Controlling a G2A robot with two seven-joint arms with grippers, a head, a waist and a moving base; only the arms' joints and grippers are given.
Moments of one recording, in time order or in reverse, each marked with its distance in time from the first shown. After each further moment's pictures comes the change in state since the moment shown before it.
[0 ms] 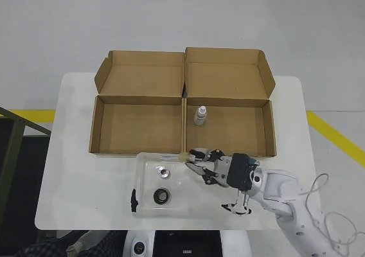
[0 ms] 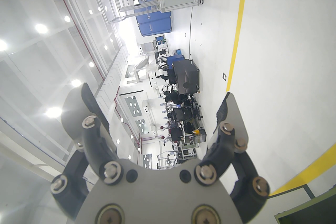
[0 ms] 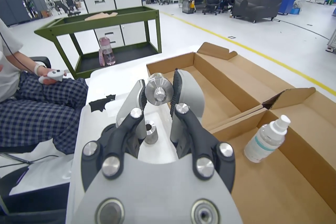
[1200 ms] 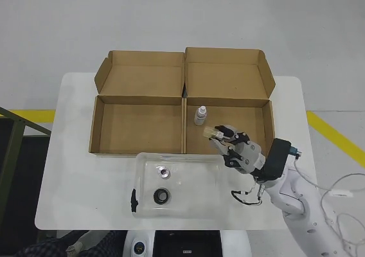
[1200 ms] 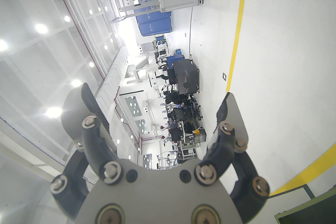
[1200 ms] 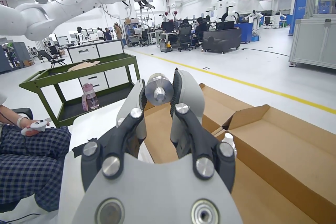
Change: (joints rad) left arm 0.000 0.000 0.000 0.000 0.000 0.000 0.000; right arm -0.030 -0.011 0.107 -0.020 0.066 0.082 -0.137
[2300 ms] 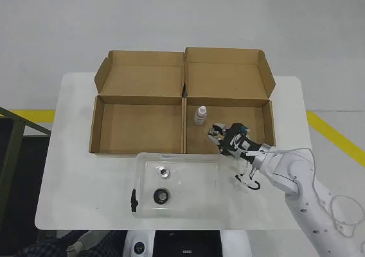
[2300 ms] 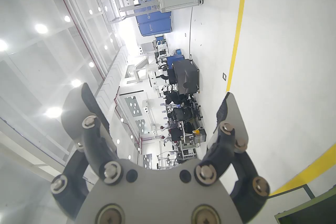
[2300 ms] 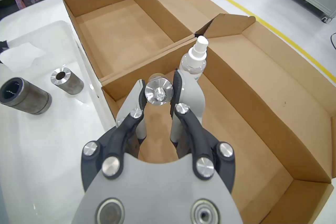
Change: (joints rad) left arm 0.000 0.000 0.000 0.000 0.000 0.000 0.000; right arm 0.178 -0.002 -0.041 0.168 -0.163 0.042 0.527
